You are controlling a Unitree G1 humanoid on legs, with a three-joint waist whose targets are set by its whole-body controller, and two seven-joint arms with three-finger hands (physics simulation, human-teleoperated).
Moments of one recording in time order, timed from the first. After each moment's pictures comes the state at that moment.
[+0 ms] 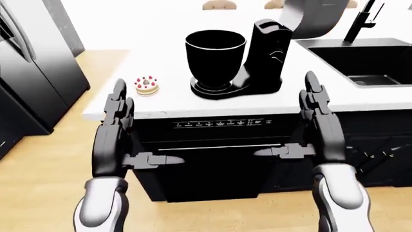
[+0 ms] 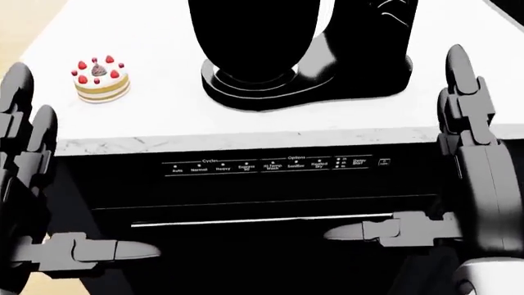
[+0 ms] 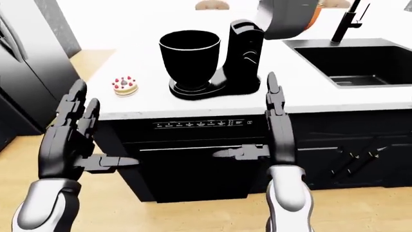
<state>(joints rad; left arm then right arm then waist) -0.05 0.05 0.11 -0.82 0.06 0.63 -0.09 -0.10 -0.05 -0.06 -0.79 -0.28 0.64 0.11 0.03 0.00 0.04</state>
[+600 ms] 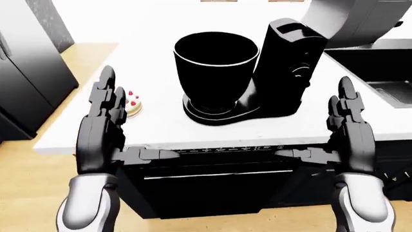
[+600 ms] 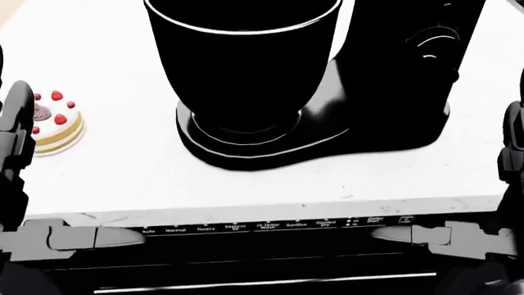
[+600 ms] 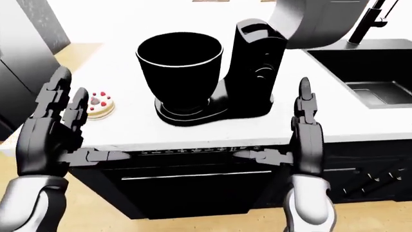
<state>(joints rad) -0.13 0.08 0.16 -0.93 0.03 0.77 -0.08 -0.02 -0.06 -0.19 -0.84 -0.25 0.61 0.06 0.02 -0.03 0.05</state>
